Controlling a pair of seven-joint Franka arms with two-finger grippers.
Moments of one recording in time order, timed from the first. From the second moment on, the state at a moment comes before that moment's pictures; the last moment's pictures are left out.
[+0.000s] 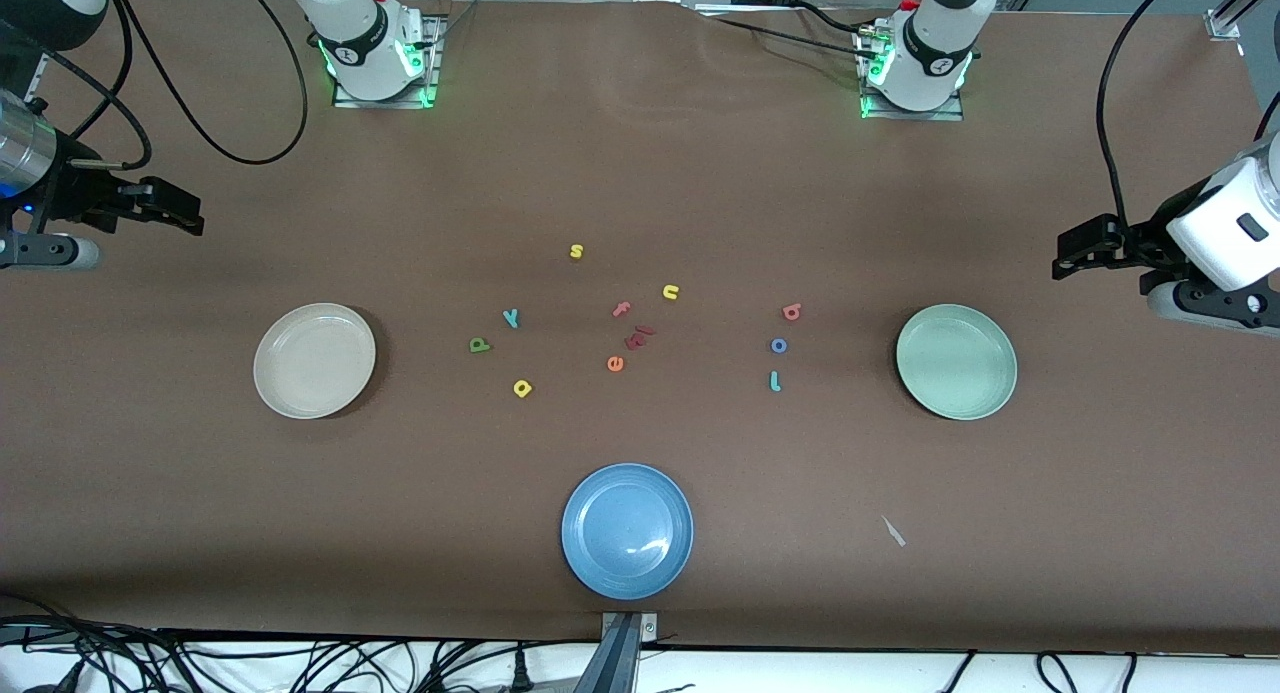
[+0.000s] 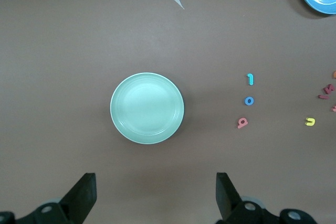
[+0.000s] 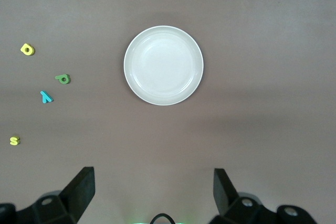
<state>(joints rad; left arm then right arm) 0.08 0.24 -0.14 -1.33 -0.01 1.48 0.08 0.05 0.07 -0.03 -1.59 -0.05 1.54 0.03</state>
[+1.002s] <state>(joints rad) 0.08 0.24 -0.14 -1.33 -0.01 1.48 0.08 0.05 0.07 -0.03 -1.59 -0.04 1.54 0.03</state>
